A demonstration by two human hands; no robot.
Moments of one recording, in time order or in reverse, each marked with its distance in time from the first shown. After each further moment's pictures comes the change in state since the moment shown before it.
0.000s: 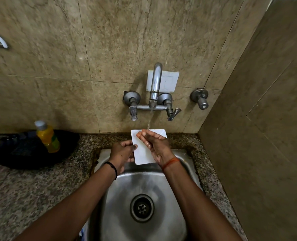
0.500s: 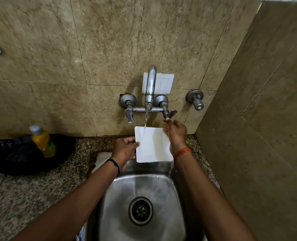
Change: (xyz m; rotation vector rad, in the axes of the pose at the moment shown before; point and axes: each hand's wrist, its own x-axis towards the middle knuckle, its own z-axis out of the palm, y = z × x) left_hand -0.002 0.017 0.017 0.108 -0.040 0.069; right_hand 0.026 -0.058 -0.022 -0.316 0.384 -0.344
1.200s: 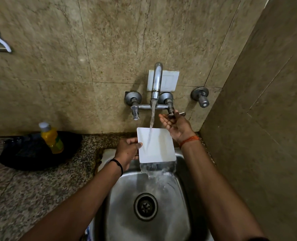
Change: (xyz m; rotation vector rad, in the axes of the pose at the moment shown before) left_hand -0.005 -0.008 -0.010 -0.028 0.035 -0.044; right_hand -0.001 -0.029 0.012 0.468 -0.214 0.384
